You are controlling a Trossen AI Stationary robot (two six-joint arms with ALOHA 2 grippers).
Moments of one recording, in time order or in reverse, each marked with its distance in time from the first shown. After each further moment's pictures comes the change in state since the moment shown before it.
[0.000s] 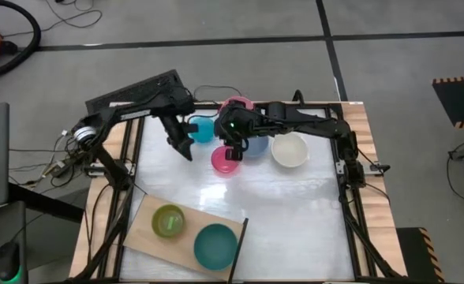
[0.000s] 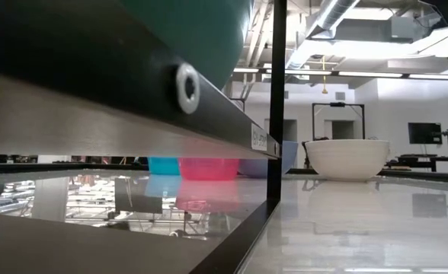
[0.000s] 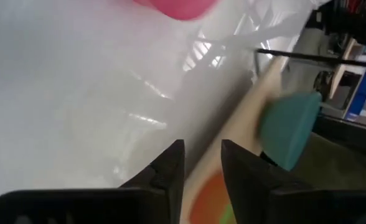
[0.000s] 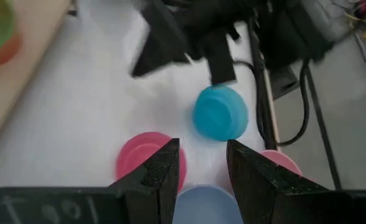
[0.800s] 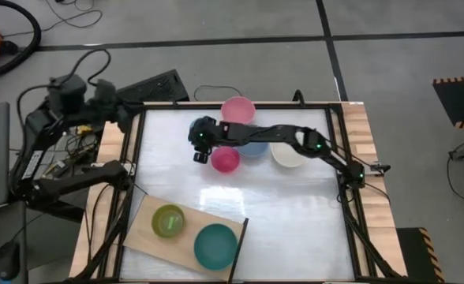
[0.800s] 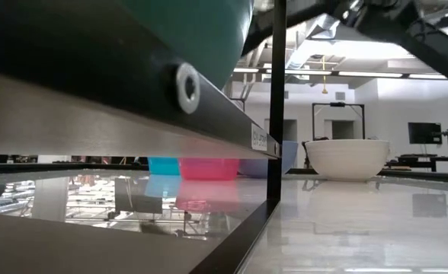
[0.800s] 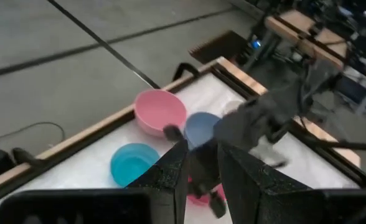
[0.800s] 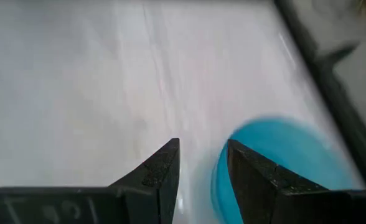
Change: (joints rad) left arm 0.121 -0.867 0.252 0.135 -0.571 -0.295; right arm -0.132 0.377 -0.252 0.779 -0.117 0.054
